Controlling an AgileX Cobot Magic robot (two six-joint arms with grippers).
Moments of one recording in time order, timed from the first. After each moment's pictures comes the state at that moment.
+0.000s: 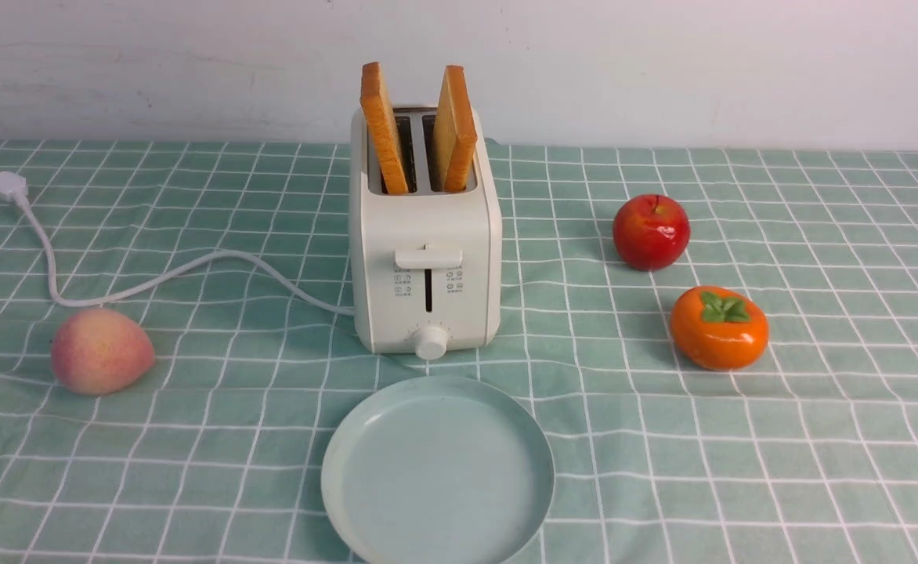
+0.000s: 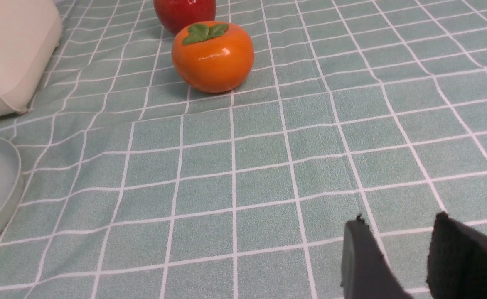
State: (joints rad) right arm -0.01 -0.01 0.01 0.07 0.40 0.10; left arm -0.13 -0.01 0.03 0.07 0.33 -0.25
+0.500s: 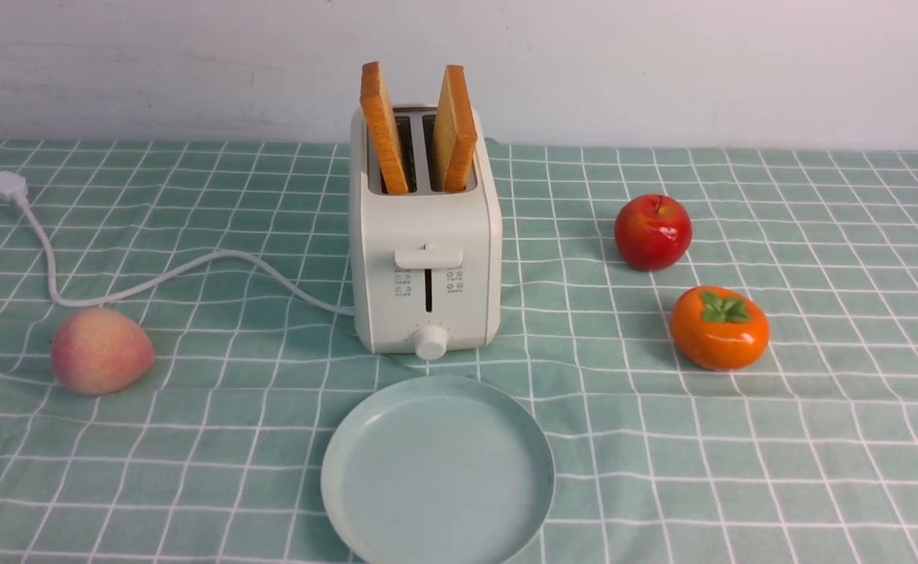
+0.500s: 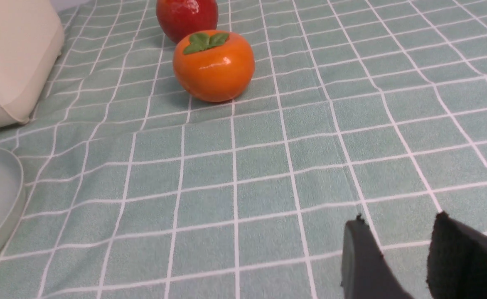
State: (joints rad) right arm -0.01 -0.01 0.02 0.09 0.32 0.10; left arm -0.13 -0.01 0.03 0.07 0.28 -0.25
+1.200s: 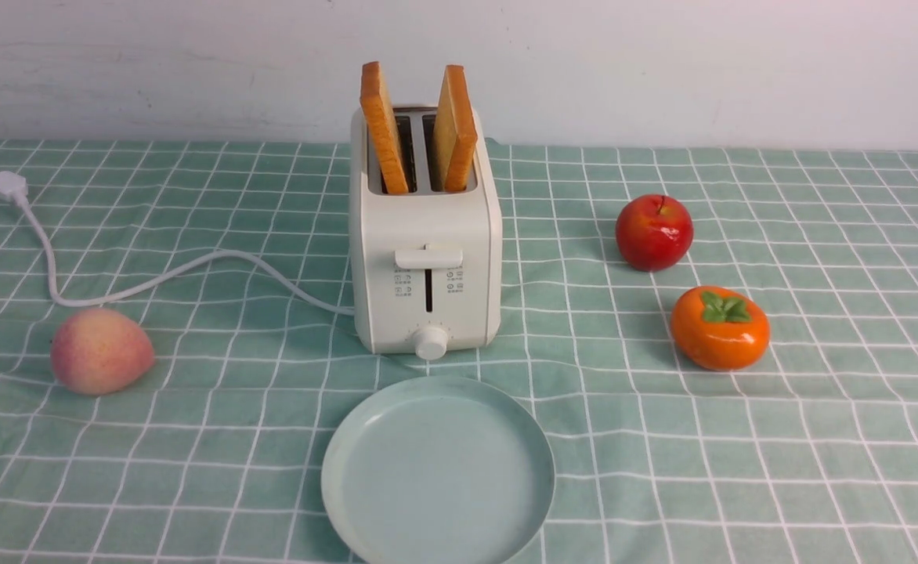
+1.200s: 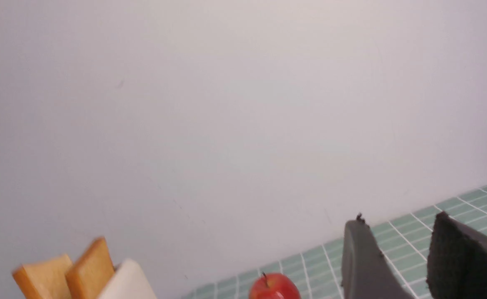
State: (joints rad) right arm -0.01 -0.01 0.02 0.25 -0.28 0.17; left arm -0.13 -0.01 0.03 0.02 -0.06 -0.33
